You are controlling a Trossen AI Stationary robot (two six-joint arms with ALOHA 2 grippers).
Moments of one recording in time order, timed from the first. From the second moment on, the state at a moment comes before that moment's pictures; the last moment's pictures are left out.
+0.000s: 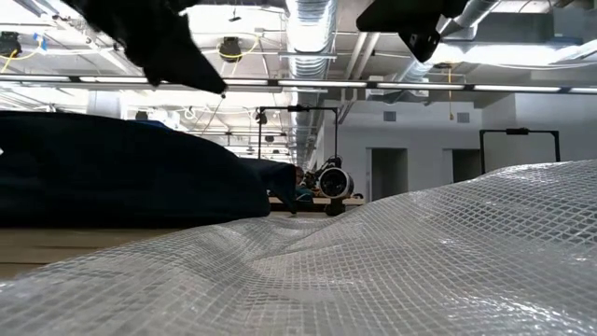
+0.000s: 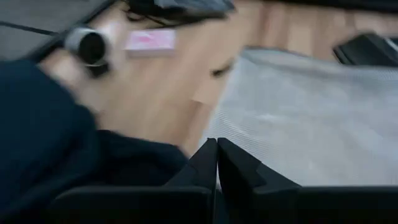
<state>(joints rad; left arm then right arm) -0.41 1.24 0.71 -0.14 -0.68 -0.44 0.33 1.35 0.89 -0.04 0.33 0.37</state>
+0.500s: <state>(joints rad) -0.41 0.90 0.50 0.01 -0.79 -0.65 0.33 1.35 0.89 -0.03 0.33 0.38</state>
